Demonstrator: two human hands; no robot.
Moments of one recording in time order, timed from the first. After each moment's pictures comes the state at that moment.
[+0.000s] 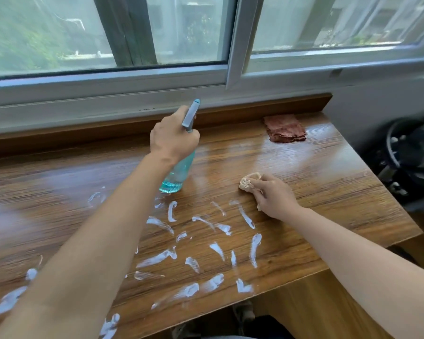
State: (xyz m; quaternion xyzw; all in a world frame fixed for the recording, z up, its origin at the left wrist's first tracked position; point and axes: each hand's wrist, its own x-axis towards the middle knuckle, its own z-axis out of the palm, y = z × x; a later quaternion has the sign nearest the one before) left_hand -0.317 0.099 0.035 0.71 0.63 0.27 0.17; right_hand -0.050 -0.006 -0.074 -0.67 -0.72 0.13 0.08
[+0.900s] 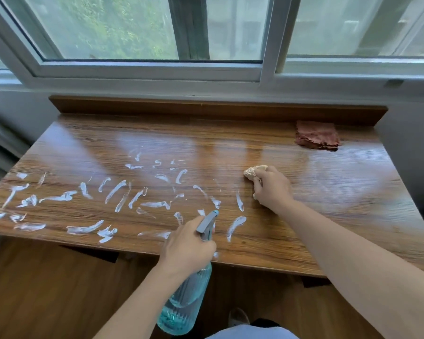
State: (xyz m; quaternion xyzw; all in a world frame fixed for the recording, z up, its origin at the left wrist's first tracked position) left_hand -0.222 -0.195 0.001 0.53 0.76 0.13 0.35; right_hand -0.033 0.000 -0.085 -0.62 -0.77 0.16 0.10
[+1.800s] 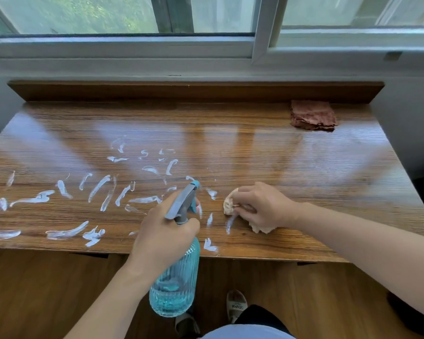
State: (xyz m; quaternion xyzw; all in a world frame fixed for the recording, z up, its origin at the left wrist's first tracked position) left_hand -0.257 -0.191 0.024 0.51 0.72 0.28 0.38; right_hand -0.023 -0.052 -0.077 -0.27 -0.94 0.19 0.04
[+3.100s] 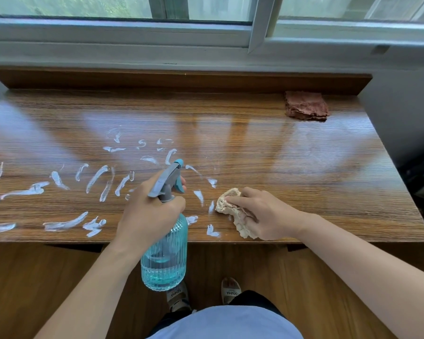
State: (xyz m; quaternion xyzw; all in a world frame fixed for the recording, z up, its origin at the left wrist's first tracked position) left_hand -0.294 -0.189 0.025 0.50 0.70 0.33 0.39; right_hand -0.025 -0.108 -0.061 -0.36 -0.90 0.25 -0.01
